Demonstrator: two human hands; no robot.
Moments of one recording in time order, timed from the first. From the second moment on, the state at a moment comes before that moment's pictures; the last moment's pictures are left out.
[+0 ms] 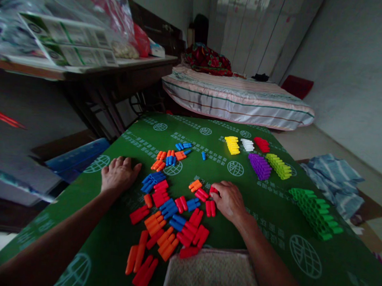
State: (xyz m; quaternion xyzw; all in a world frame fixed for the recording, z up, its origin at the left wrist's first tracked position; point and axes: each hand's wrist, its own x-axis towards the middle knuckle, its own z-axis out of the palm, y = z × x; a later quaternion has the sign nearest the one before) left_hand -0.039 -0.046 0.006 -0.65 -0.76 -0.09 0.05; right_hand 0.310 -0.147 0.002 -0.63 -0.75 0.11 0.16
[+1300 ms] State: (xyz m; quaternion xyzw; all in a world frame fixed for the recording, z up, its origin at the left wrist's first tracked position) left_hand -0.034 -0.048 0.004 -0.64 -0.76 -0.09 0.05; right_hand 0.320 -0.193 0.004 -0.60 -0.72 0.14 0.33
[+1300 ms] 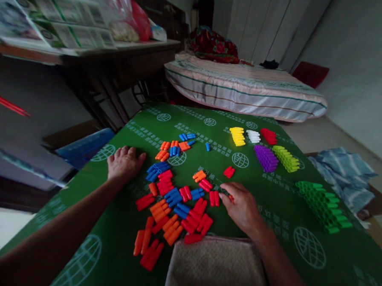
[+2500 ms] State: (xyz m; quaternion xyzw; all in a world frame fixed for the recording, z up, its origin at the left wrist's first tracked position) left_hand -0.037 -0.050 -0.004 -0.64 -0.76 -0.10 0.04; right_hand 0.270 -0.227 0.011 -0.49 -0.82 0.12 0.27
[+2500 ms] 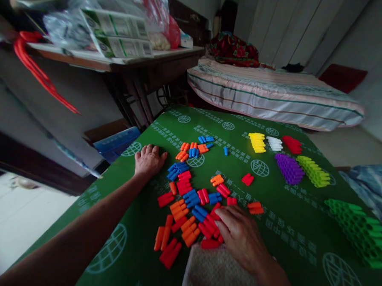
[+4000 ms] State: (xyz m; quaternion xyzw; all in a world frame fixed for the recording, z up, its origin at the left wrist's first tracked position) left_hand -0.035 -0.049 -0.004 -0.64 -0.76 -0.10 0.05; right_hand 0.274 -0.242 0.009 -0.56 -0.81 0.09 0.11
